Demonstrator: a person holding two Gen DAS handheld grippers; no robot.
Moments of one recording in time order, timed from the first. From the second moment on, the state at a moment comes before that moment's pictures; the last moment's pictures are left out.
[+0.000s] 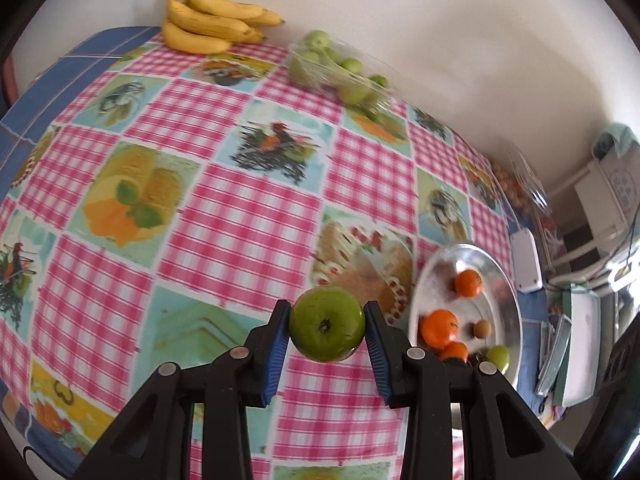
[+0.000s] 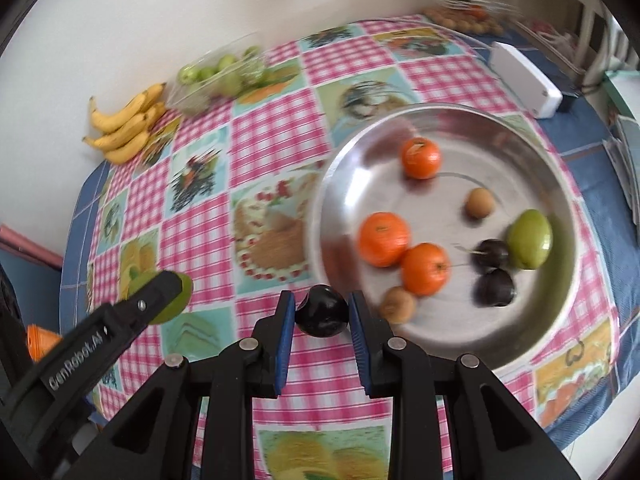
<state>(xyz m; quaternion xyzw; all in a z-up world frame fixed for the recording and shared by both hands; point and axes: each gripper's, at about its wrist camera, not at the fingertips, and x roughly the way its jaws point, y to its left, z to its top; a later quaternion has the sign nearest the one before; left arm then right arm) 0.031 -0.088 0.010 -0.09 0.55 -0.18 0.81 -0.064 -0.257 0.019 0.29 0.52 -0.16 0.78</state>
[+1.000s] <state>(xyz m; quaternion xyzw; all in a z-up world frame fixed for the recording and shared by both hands) -0.011 -0.186 -0.011 -0.02 0.56 -0.28 0.78 -0.107 -0.325 -0.005 0.33 0.54 -0.23 0.74</state>
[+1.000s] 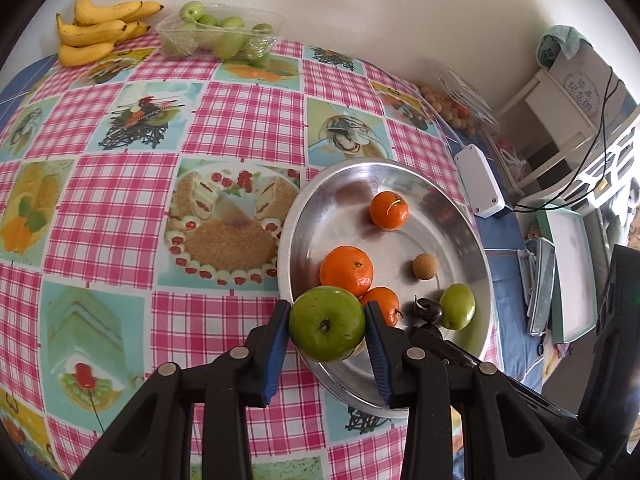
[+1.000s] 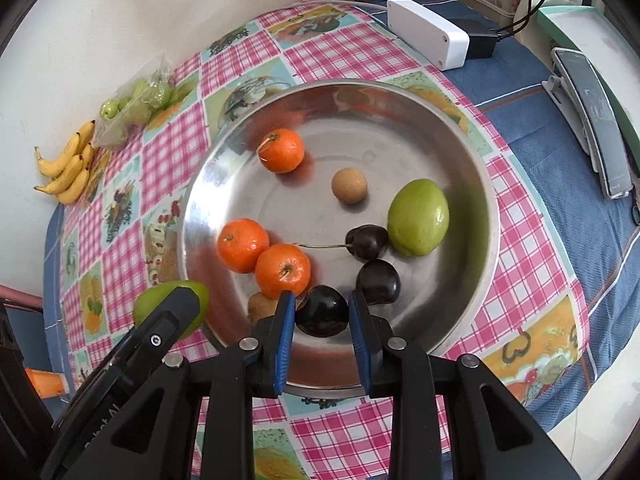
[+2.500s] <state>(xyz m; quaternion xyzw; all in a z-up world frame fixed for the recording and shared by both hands) 0.006 -0.166 -0.001 0.01 0.56 -0.24 0.79 -0.103 -0.323 -0.011 0.33 0.55 -0.22 0.74</state>
